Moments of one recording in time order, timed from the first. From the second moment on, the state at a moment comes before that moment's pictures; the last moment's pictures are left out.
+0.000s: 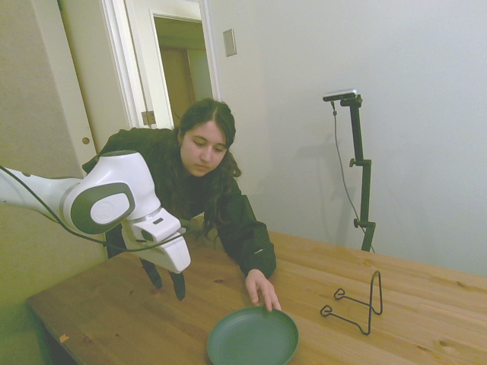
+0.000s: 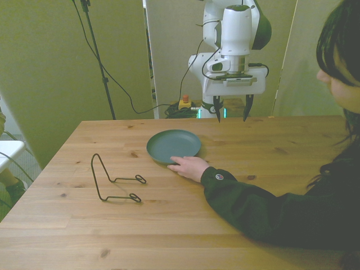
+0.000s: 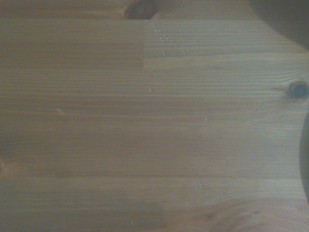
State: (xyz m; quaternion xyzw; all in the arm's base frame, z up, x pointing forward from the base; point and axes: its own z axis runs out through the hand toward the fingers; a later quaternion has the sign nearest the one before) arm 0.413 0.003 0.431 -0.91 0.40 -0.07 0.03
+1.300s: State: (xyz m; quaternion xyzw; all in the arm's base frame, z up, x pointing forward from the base) arm 0.479 -0.030 0.392 -0.89 0.44 -0.08 -0.03
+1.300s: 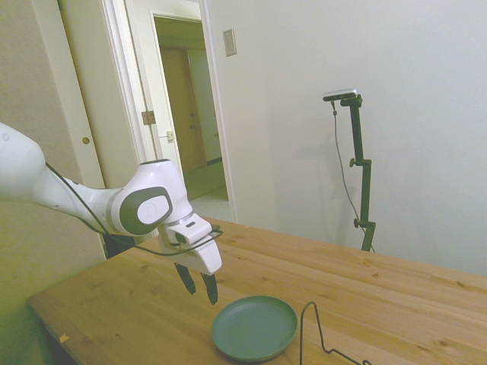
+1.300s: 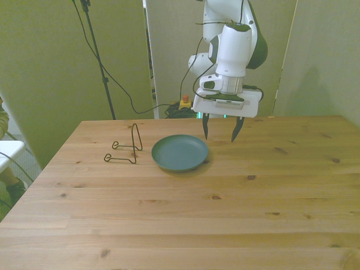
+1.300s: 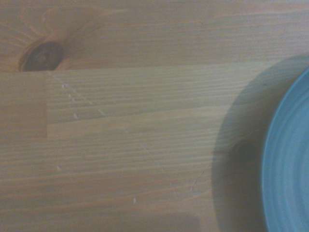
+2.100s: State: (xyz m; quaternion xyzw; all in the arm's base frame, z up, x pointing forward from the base) arm 0.504 -0.036 0.359 -0.89 0.45 -0.07 -0.06
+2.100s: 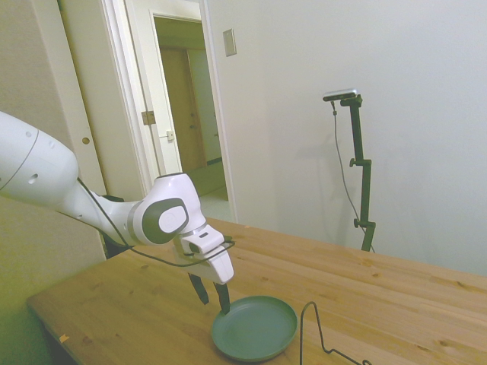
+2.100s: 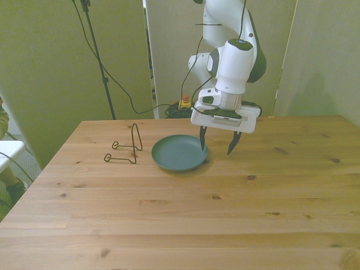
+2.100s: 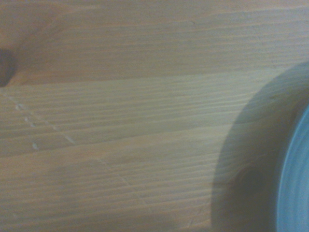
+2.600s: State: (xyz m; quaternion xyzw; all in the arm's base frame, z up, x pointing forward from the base) arm 0.508 -0.036 0.351 -0.89 0.45 -0.08 -0.07
